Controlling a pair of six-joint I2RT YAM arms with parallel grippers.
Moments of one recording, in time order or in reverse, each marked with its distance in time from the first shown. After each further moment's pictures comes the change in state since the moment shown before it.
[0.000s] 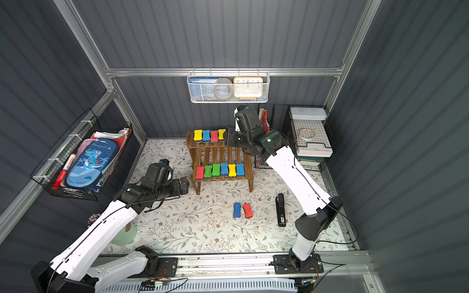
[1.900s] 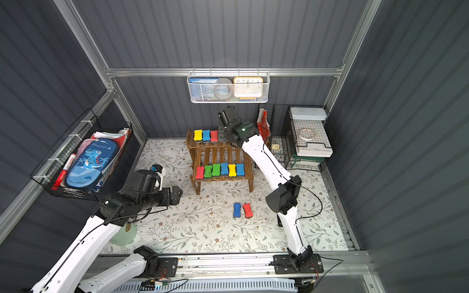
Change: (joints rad) left arm 0.000 -0.157 0.051 -0.204 0.049 0.097; right arm -0.005 0.470 0.453 -0.127 0.171 -0.041
